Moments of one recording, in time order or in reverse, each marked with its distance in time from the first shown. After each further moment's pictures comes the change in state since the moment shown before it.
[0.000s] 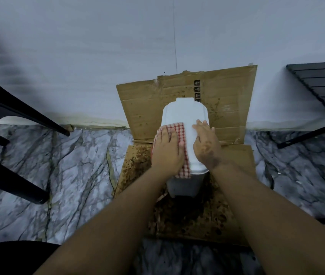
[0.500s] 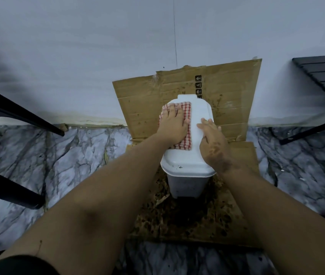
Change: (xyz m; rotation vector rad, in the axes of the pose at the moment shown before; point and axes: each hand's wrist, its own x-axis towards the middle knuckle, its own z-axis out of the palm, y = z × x) left_hand 0.097 -0.006 -0.024 0.065 -0.206 0.071; right_hand 0.004 0.005 0.004 -0.011 0.068 -0.029
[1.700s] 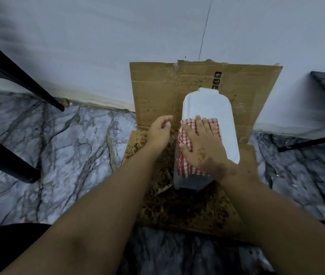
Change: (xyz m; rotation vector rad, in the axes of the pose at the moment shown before) left_hand -0.072 -0.086 0.027 -1.088 0.340 -0.284; right_hand -0.019 -0.090 0.033 -0.657 -0.395 -0.130
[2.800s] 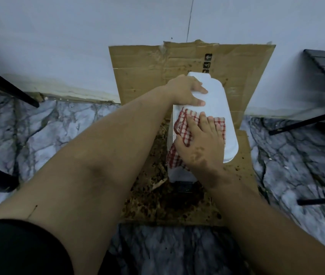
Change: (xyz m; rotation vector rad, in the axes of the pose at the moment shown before) left_hand 0.122 0.071 0.054 0.972 -0.663 0.515; right_hand -0.014 -0.026 0.012 0.182 0.181 0.366
